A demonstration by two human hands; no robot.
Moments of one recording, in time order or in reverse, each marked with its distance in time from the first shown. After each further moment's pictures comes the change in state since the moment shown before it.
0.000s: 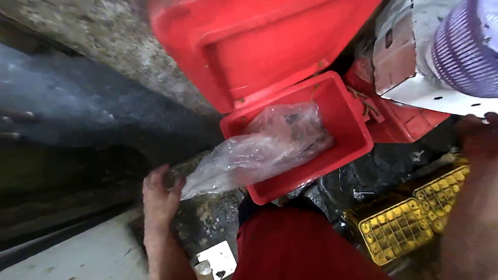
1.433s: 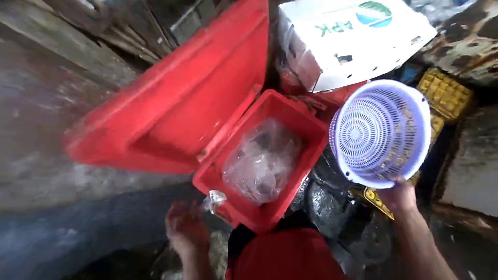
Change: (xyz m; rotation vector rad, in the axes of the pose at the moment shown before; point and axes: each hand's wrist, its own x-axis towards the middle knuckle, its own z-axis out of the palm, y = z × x) left_hand 0.049 0.115 0.070 -1.103 -0.114 -0.159; right_hand -0.202 0.127 -0.098 0.304 0.280 0.229
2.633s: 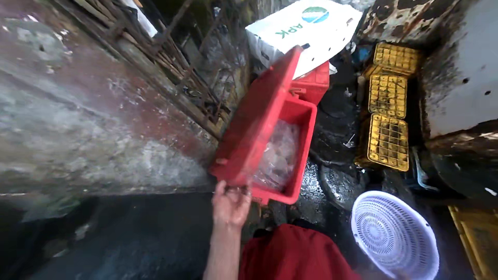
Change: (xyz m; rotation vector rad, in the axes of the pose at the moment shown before) left_hand -0.043 0.093 -0.013 -0.328 -0.411 -0.677; right_hand -0.435 0.307 -0.179 0.140 0.856 0.307
